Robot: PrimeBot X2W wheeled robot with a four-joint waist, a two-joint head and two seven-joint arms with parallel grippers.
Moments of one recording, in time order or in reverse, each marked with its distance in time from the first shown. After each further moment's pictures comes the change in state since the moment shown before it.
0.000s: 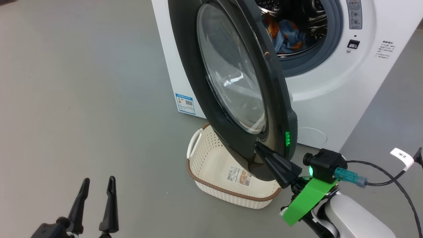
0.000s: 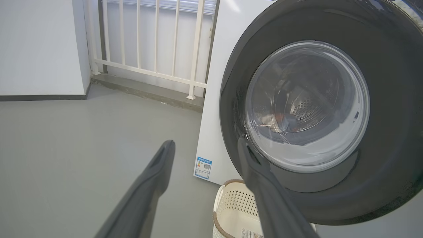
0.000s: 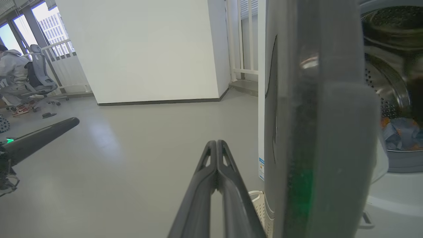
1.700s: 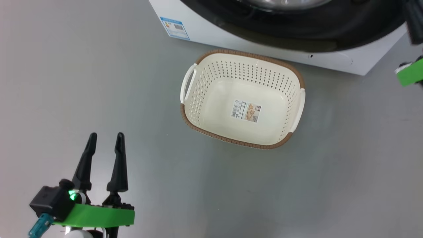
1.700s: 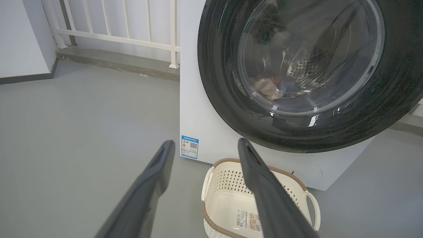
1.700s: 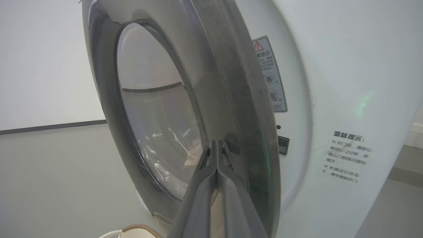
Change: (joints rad) left arm -0.168 -0.024 -0.047 -0.040 -0.013 0.000 0.000; right arm -0.458 -0.274 -0.285 0.164 0.031 0.001 0.000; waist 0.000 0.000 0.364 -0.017
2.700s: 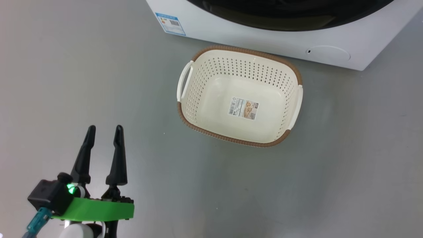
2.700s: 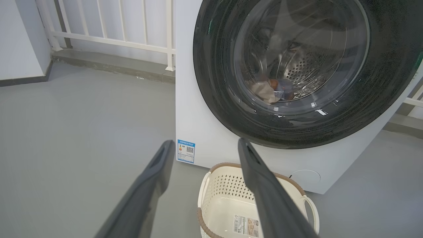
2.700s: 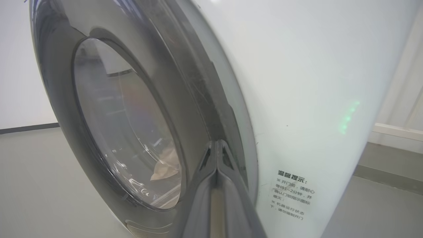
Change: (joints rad) left arm -0.038 -0.002 -0.001 0.004 -0.005 0.000 0.000; right arm -0.304 -0.034 0.139 0.274 0.073 0.007 0.013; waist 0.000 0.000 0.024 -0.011
